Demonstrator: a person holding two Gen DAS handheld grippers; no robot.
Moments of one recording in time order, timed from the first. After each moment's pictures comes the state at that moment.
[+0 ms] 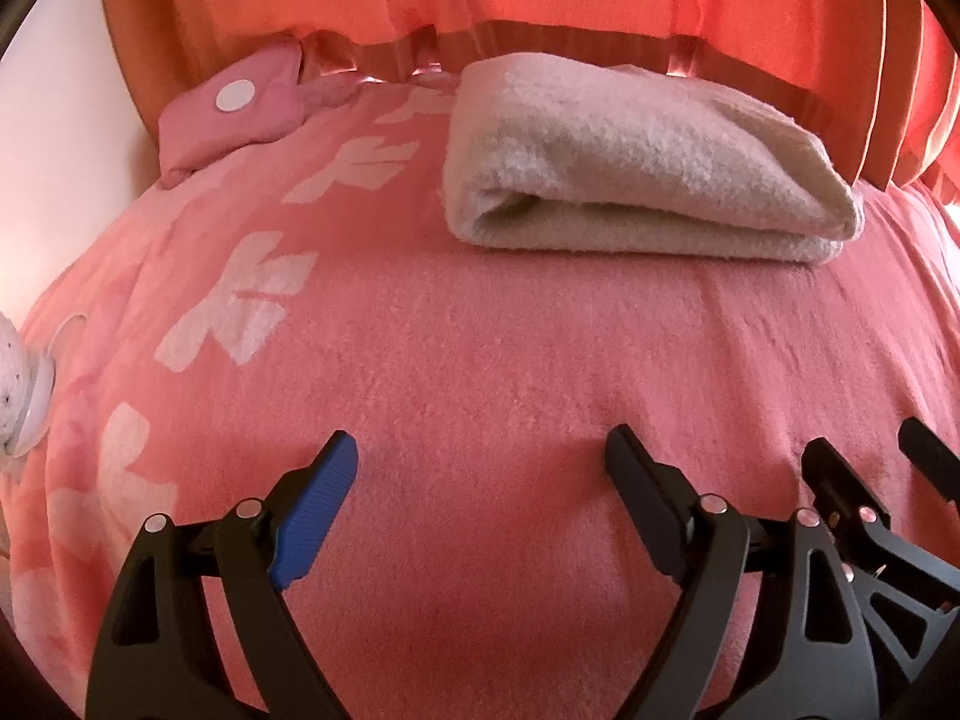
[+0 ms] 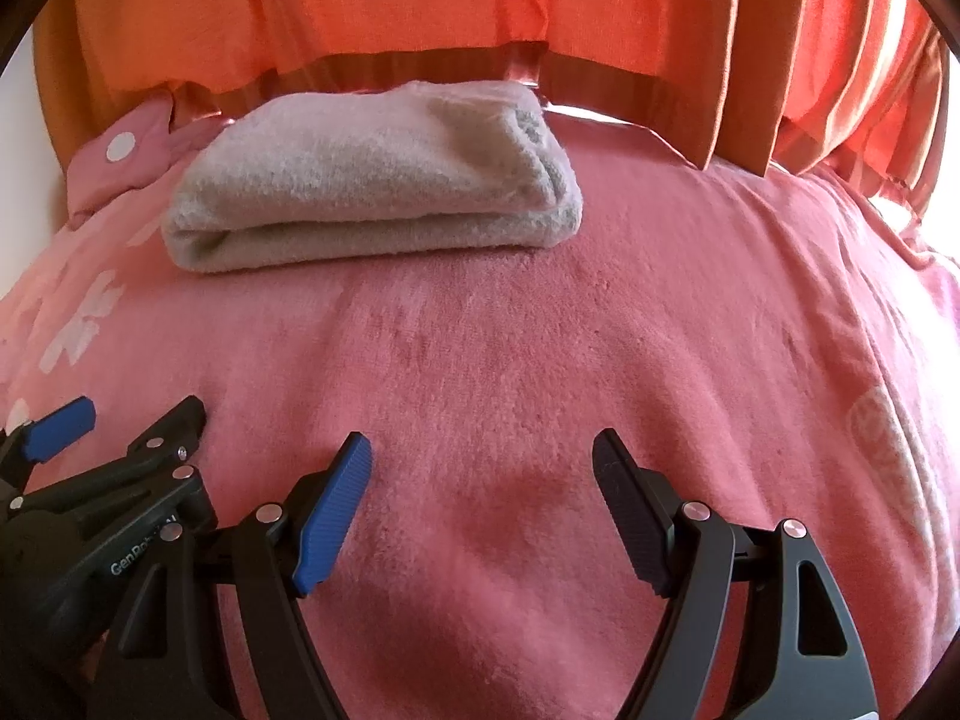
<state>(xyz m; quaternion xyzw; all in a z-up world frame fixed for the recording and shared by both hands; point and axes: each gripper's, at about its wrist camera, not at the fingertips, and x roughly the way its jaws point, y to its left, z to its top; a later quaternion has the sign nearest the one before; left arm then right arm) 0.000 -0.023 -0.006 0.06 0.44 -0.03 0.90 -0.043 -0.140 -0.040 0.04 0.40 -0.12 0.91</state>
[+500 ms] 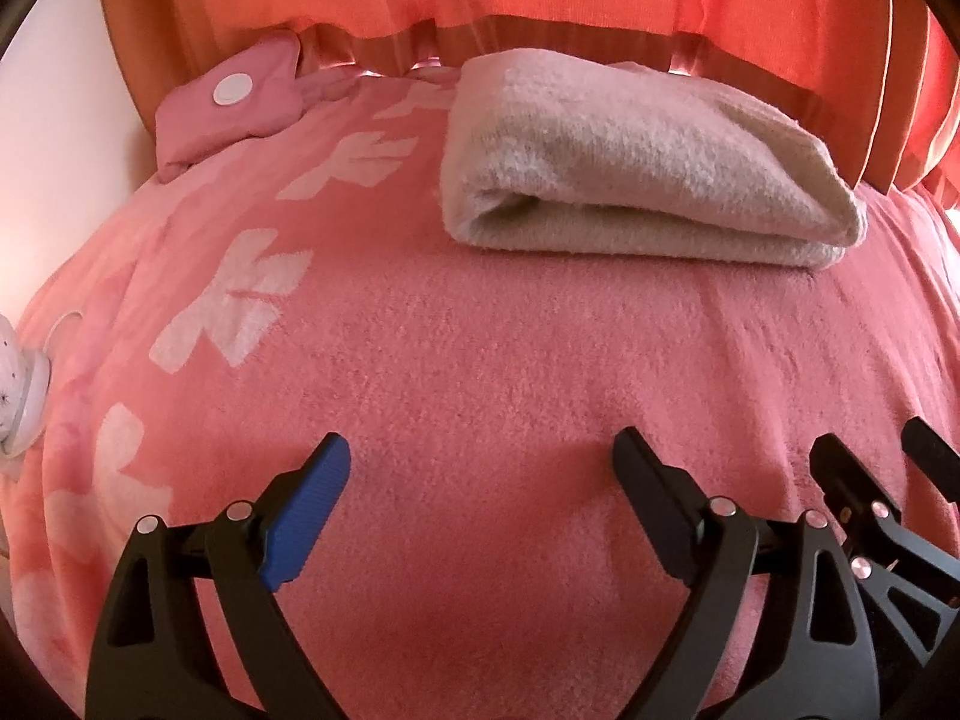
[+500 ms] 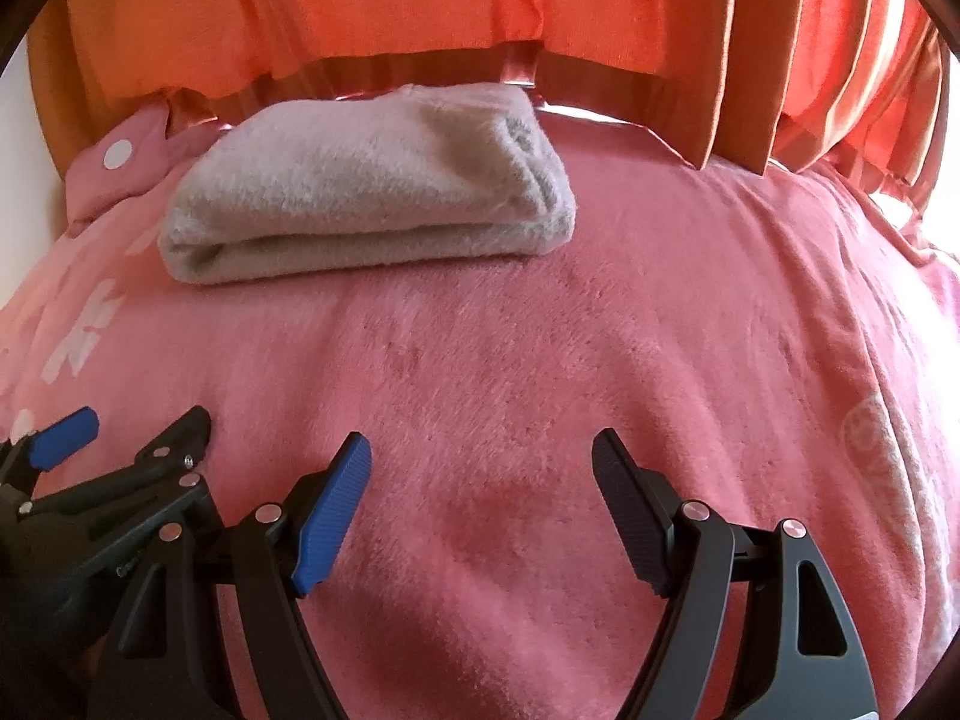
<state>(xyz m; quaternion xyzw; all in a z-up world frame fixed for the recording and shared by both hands) 0.001 -0.024 -0.006 0.06 0.44 -0.02 0.89 -0.041 -0.145 -0.038 0.05 0.40 -0.12 0.91</state>
